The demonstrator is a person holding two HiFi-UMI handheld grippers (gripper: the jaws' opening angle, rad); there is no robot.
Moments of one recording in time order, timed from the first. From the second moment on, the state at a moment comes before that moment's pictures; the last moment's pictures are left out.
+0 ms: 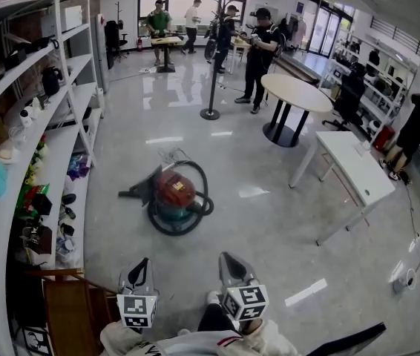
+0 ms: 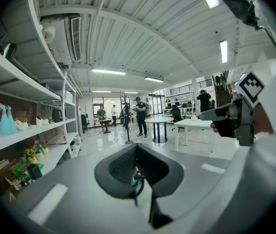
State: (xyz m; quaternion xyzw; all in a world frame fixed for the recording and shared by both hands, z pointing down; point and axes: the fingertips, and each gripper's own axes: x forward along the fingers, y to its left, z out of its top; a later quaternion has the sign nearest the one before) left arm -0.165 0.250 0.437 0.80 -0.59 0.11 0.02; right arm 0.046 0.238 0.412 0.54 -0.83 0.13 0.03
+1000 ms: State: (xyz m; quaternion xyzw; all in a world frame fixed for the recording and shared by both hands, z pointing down) left arm -0.137 0.165 0.451 0.78 -0.60 0.14 0.05; right arm 0.068 0.145 0.436 0.52 -0.84 0.16 0.05
